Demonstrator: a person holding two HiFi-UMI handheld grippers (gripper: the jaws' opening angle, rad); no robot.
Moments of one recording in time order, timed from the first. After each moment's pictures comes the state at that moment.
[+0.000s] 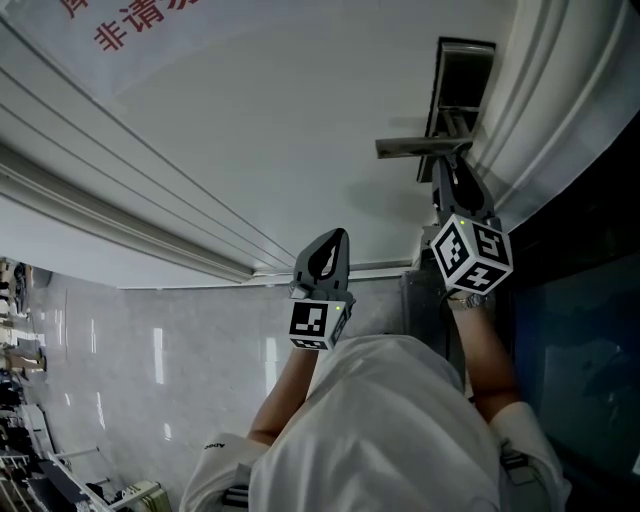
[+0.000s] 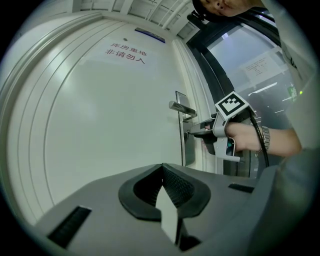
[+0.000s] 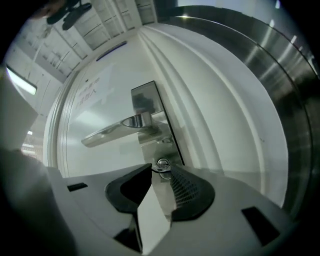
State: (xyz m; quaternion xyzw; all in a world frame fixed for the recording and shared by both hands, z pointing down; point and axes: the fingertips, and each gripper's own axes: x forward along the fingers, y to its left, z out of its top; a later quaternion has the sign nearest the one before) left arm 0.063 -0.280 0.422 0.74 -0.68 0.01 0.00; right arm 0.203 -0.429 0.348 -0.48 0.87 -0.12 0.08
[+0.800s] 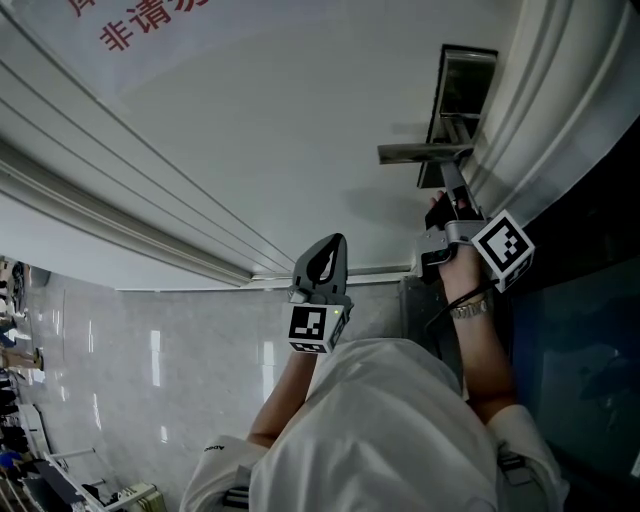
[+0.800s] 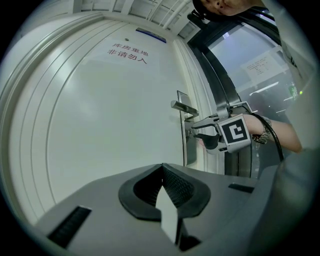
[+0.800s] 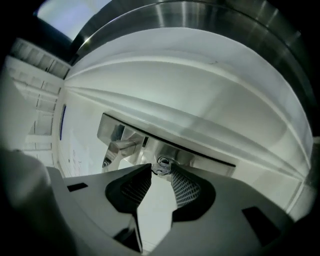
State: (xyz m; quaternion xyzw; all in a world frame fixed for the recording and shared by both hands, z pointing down) left arm 0.058 -0.277 0.425 0.73 -0.68 0.01 0.01; right arm 0.209 -0.433 0.358 -0.35 0.76 -0.47 0.27
